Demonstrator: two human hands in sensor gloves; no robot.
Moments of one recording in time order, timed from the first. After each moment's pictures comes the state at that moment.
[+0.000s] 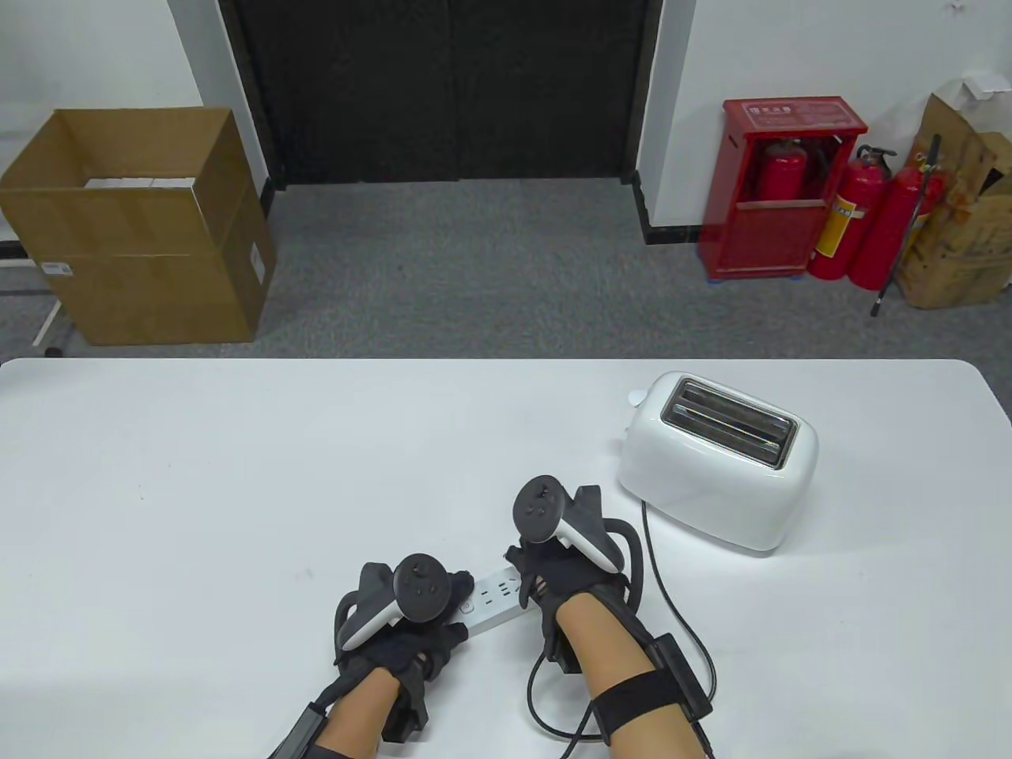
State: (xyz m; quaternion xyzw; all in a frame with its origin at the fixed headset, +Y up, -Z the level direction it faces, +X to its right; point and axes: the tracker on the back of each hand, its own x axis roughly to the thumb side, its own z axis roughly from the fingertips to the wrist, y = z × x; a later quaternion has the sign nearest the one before) left_hand -0.148 -0.763 -0.349 -0.16 -0.13 0.16 0.97; right_hand 0.037 -0.692 -0.393 0.06 0.16 0.98 0.14
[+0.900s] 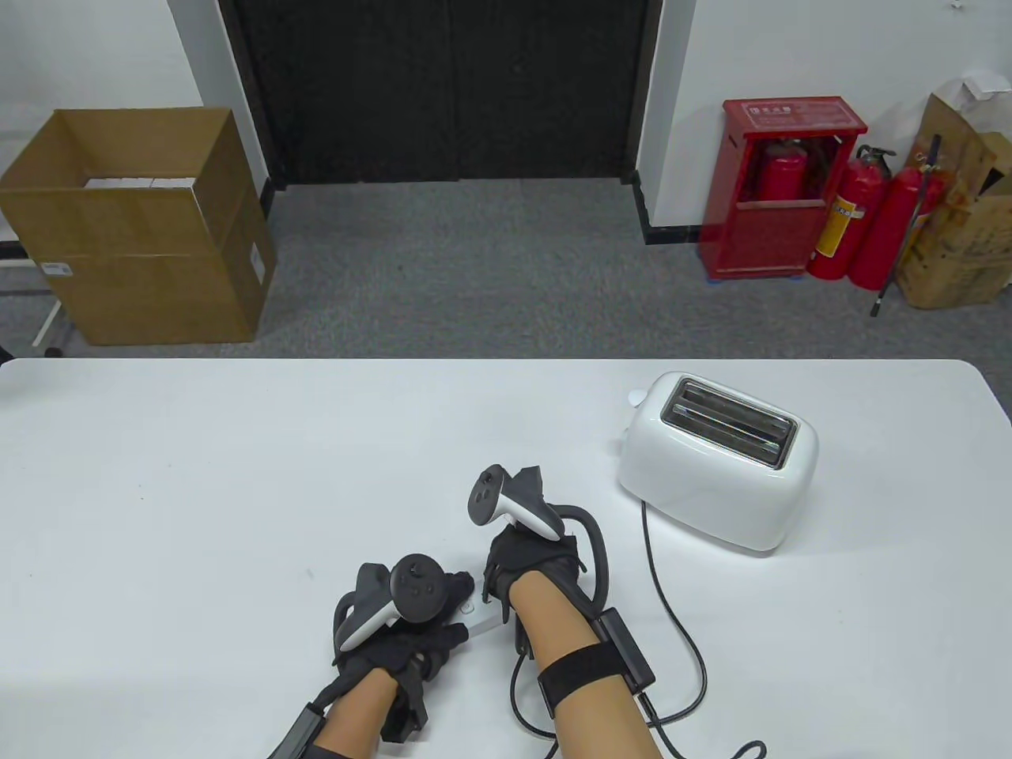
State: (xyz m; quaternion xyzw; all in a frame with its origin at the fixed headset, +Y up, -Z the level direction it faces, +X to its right) left_hand -0.151 -0.764 -0.350 -0.15 -0.13 0.17 0.97; right_hand 0.000 -0.708 -0.415 0.00 0.29 0.96 0.05
